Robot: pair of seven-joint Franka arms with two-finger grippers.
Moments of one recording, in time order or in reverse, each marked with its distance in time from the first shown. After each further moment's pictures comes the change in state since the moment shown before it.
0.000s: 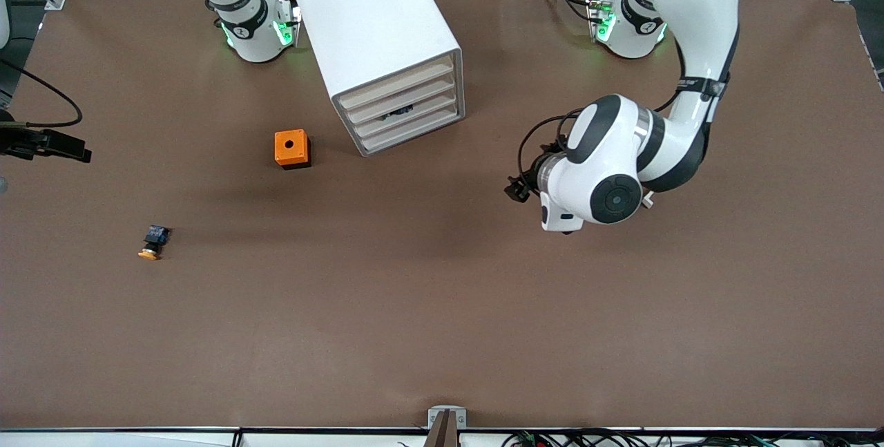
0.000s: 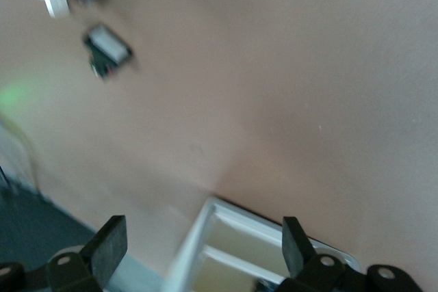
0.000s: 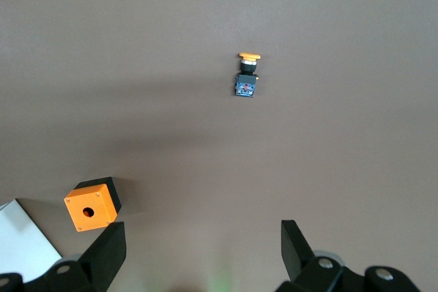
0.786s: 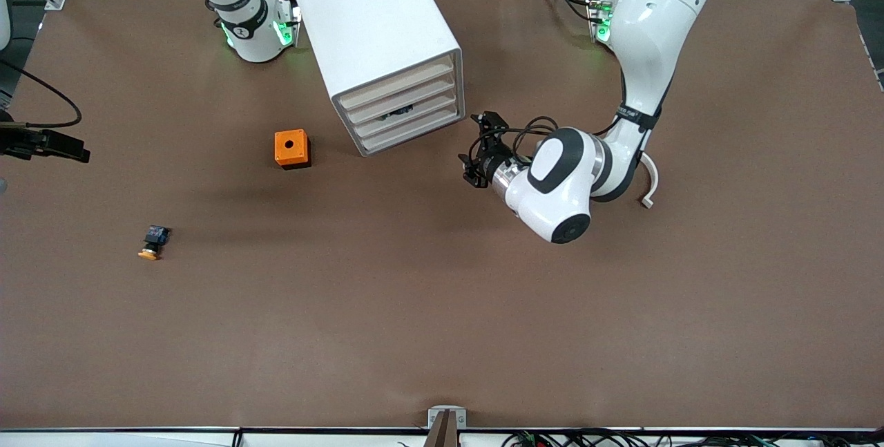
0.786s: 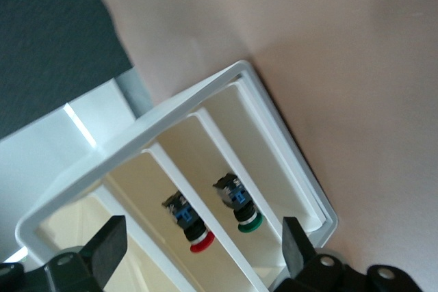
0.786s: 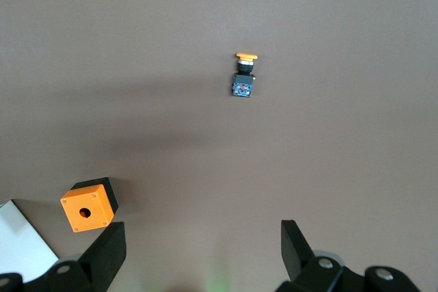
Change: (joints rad) left arm -0.051 0.160 -0.001 0.026 -0.431 -0.095 -0.571; right arm 0.001 0.001 0.001 0.000 -0.007 0.001 0.001
